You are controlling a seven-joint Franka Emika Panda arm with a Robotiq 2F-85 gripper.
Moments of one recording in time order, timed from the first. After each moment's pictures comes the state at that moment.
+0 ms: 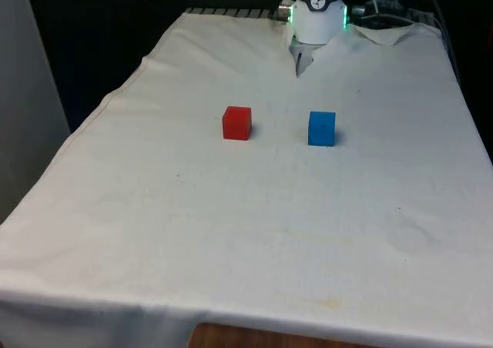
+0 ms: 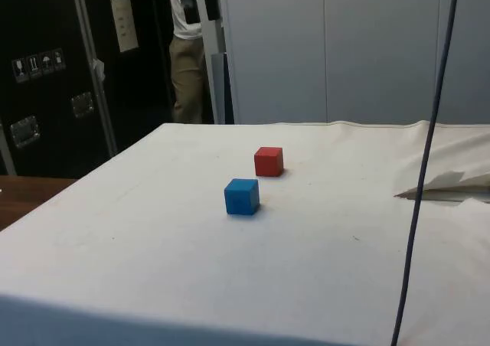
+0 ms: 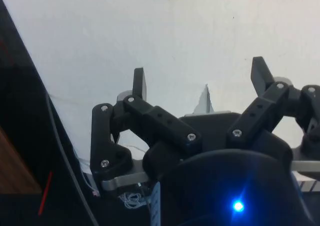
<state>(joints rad) 0.11 0.04 -0.12 -1.88 0.03 1.84 -0.04</state>
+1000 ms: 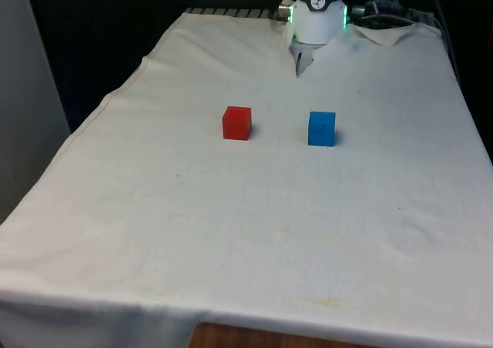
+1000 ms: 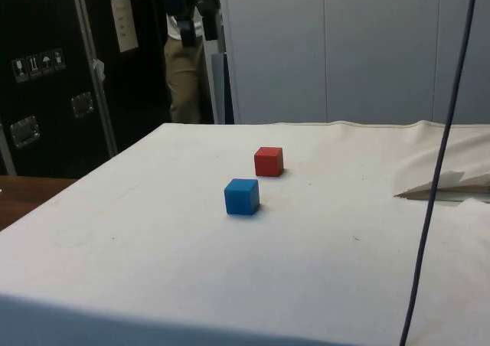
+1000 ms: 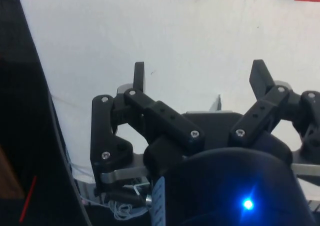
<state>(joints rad) 0.12 -0.01 -0.01 -2.01 0.03 1.97 0.05</state>
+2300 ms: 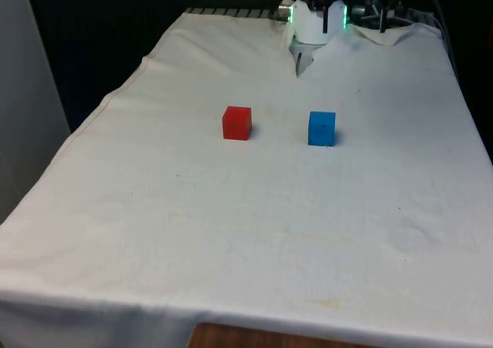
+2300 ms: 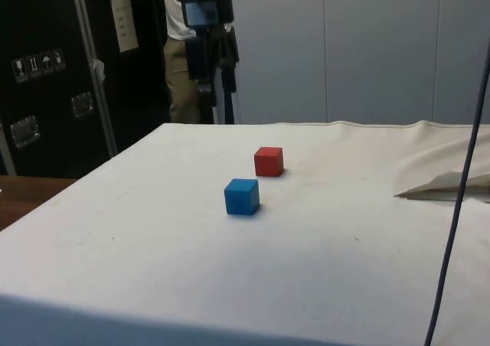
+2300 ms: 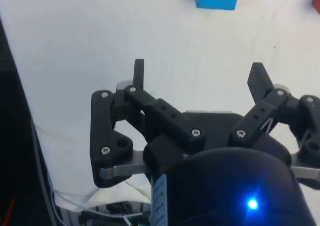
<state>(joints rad) 0.11 0.00 0.03 -2.23 0.01 2.22 0.11</state>
